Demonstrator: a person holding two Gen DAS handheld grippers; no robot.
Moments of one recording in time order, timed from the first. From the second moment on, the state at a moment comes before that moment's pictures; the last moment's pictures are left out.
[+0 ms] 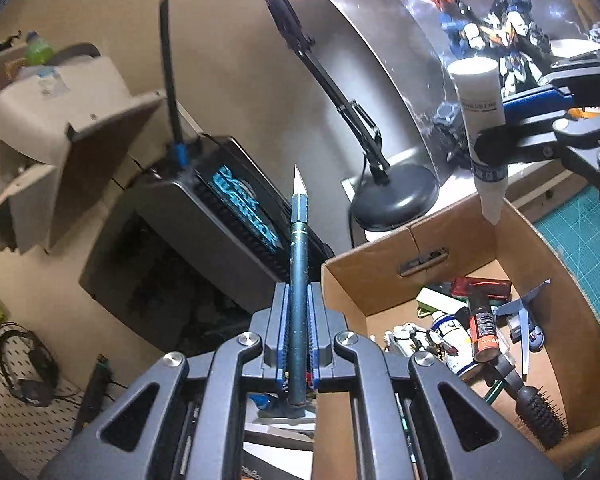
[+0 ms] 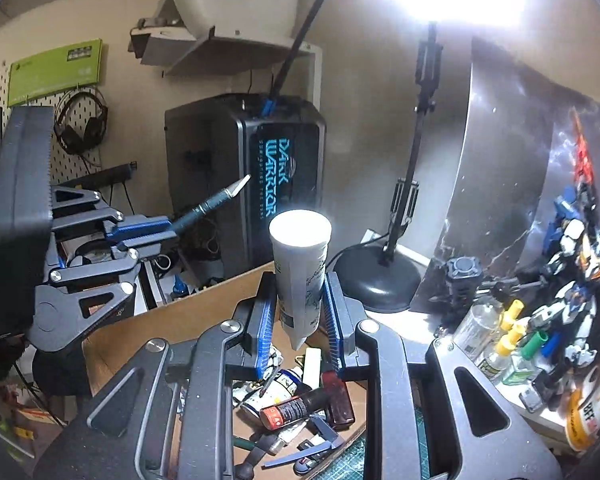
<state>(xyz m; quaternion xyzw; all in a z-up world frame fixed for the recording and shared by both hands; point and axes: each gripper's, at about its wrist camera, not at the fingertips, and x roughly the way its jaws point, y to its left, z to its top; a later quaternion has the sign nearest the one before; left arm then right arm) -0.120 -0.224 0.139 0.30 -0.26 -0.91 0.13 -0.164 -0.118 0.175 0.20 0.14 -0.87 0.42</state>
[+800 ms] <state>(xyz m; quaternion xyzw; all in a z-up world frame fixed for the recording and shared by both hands) -0.210 -0.248 0.059 0.46 -0.26 -0.85 0.05 -0.241 -0.168 0.093 0.32 0.32 -0.80 0.38</state>
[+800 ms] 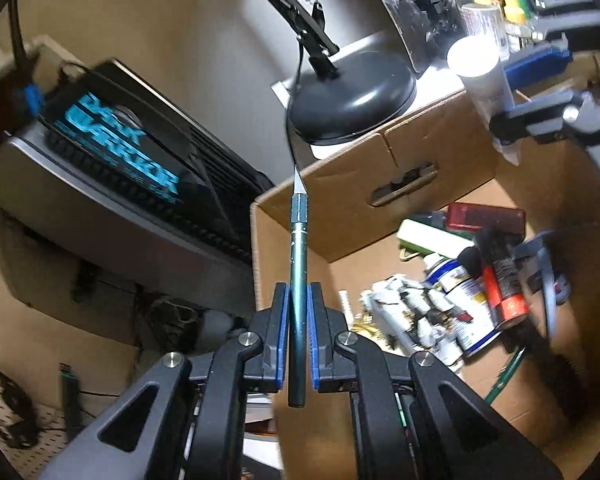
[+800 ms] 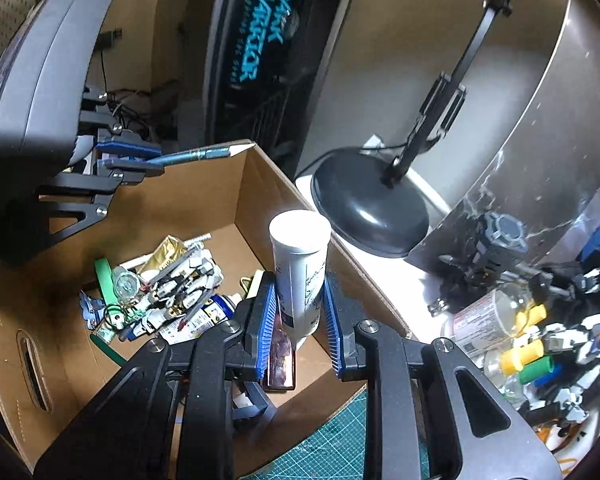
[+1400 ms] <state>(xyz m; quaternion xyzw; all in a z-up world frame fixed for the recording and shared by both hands) -0.270 -0.264 0.000 0.57 -0.18 -0.80 0.00 -0.287 -0.193 0.037 0.41 0.38 -0.74 0.38</state>
